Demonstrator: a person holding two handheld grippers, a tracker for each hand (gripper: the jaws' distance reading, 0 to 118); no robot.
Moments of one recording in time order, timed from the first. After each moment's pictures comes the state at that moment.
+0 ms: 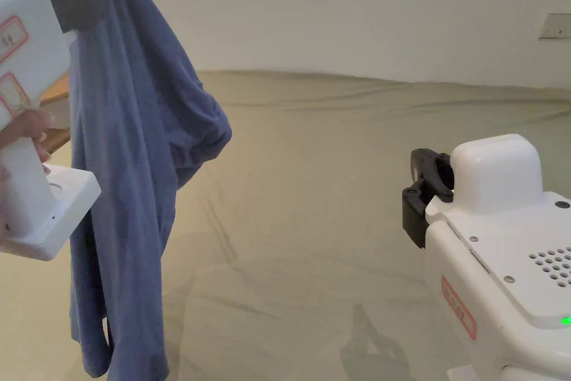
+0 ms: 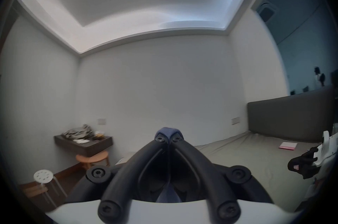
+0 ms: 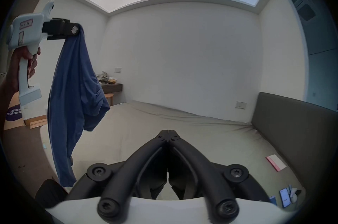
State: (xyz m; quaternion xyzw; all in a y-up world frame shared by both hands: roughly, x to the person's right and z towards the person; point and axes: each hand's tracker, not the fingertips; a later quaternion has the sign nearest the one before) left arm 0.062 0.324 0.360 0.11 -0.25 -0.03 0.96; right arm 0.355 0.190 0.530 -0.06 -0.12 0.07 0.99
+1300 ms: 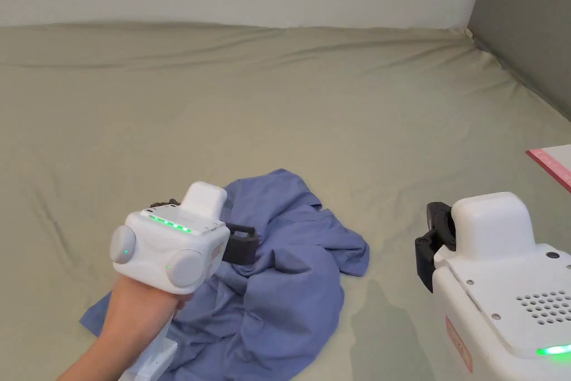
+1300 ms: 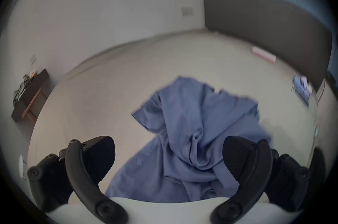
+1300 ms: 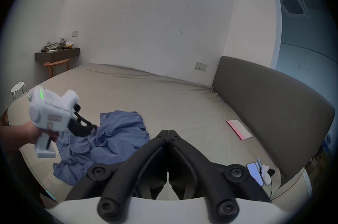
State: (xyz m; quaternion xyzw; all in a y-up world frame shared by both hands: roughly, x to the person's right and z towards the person) left arm 0.348 0.000 0.262 -0.28 -0.37 -0.17 0.87; right arm 0.505 0.109 0.552 -0.21 -0.27 0.07 0.94
